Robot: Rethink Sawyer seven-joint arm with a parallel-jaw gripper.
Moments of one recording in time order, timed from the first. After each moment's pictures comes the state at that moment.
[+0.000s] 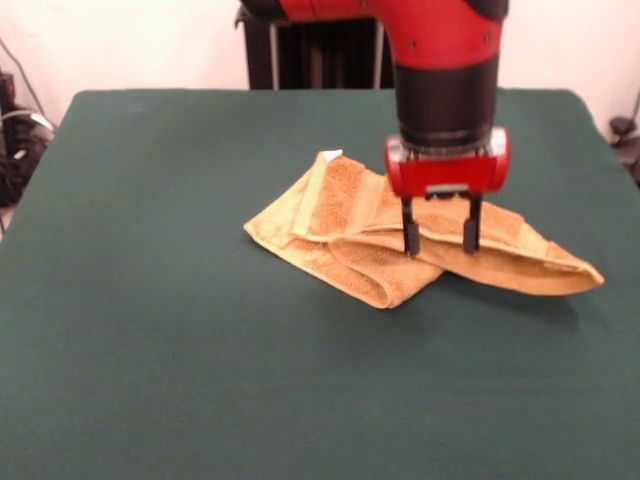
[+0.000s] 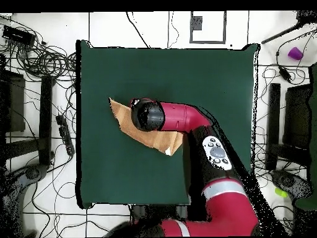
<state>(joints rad) -0.25 -0.51 0.22 1.54 -0.13 0.41 1.81</state>
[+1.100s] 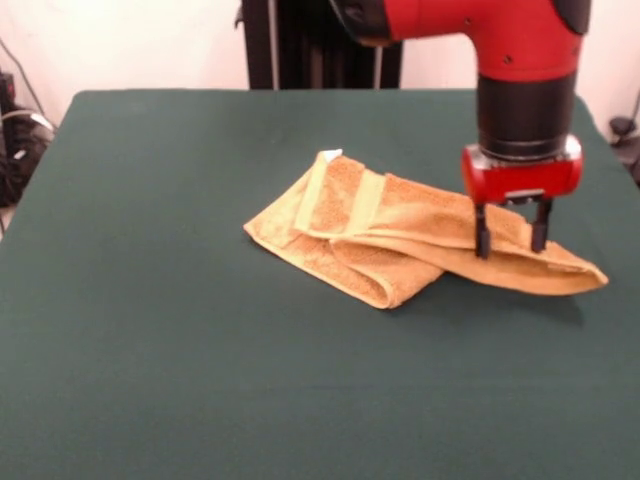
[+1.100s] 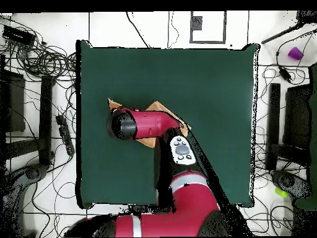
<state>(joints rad) -0.10 -0.44 0.18 1.55 -0.13 0.30 1.81</state>
